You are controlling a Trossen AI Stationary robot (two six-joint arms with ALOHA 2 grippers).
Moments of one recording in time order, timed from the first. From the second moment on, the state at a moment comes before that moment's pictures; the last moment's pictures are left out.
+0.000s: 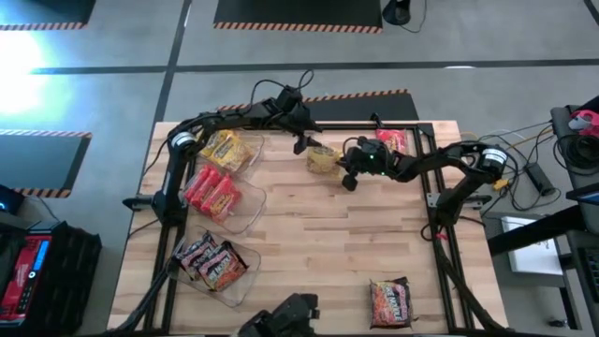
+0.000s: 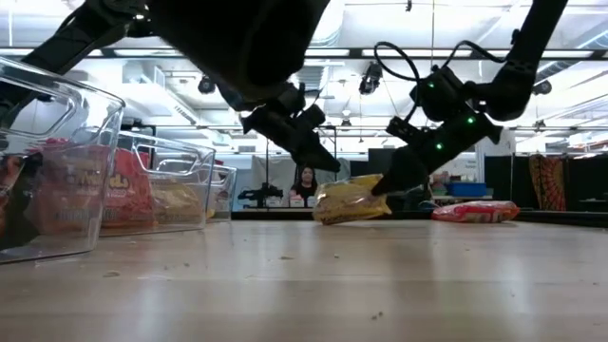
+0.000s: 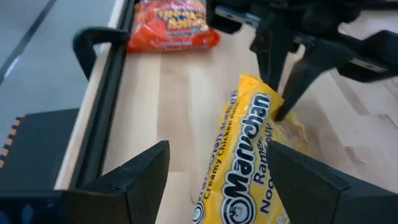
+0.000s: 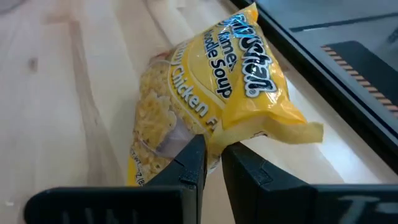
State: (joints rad) left arm 0.65 2.14 1.59 -0.16 0.61 0.45; right arm -0.52 1.59 0.50 0.58 -0.06 -0.19
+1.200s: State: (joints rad) left arm 0.63 2.16 1.61 -0.53 0.75 0.59; right arm -0.45 1.59 0.58 0.56 -0.05 -0.39
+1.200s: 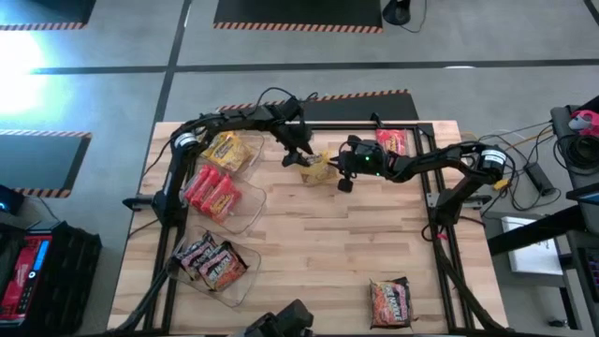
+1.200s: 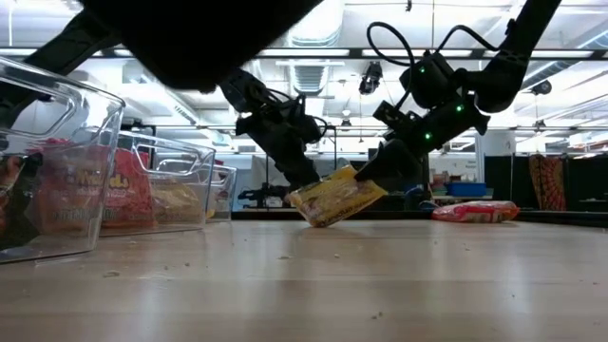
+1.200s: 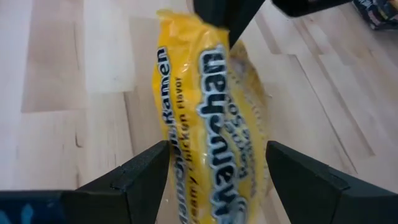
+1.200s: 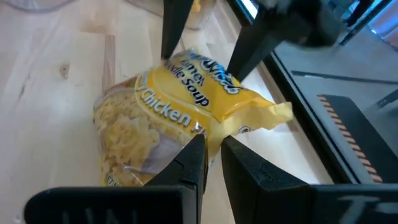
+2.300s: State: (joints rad) left arm 0.63 2.18 1.61 -0.58 0.76 0.55; right arm -0.43 1.57 0.65 0.43 -0.05 -0.37
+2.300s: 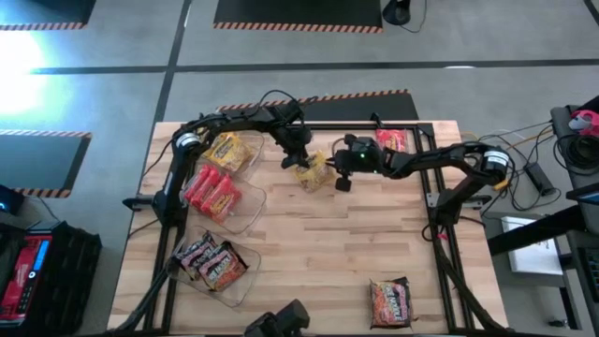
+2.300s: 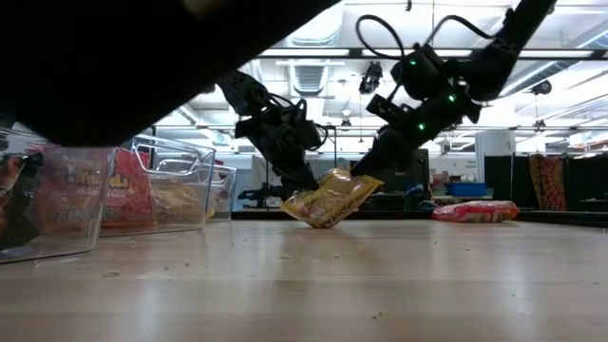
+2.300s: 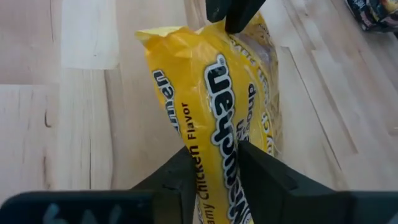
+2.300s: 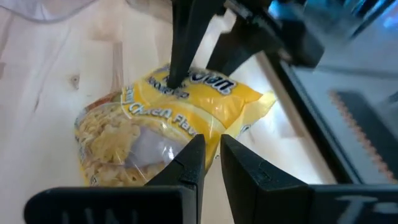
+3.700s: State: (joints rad) left arm 0.62 2.14 1.61 -0.69 0.76 0.51; right arm -0.39 1.48 0.64 0.06 -0.32 0.52
